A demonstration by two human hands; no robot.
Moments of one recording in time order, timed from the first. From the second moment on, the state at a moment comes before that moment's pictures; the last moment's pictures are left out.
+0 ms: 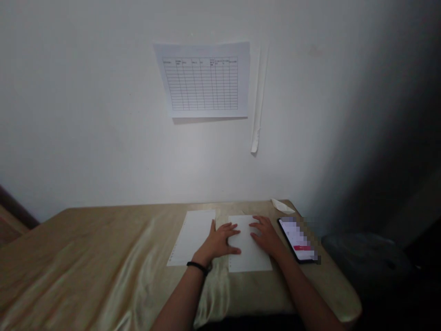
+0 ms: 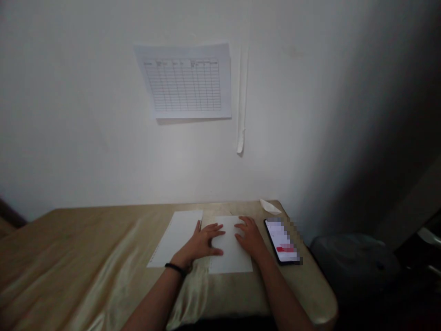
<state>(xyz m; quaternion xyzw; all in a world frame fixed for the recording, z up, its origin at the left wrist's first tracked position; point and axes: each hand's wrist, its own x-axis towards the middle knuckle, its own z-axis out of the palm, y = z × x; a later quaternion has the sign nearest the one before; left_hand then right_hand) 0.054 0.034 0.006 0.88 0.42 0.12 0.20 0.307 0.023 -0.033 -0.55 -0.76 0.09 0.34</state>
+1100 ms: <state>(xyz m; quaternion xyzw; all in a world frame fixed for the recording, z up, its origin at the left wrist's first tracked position) 0.043 0.046 -0.001 0.86 0.48 0.13 0.13 0.329 0.022 -0.026 -0.52 -0.73 0.26 0.36</state>
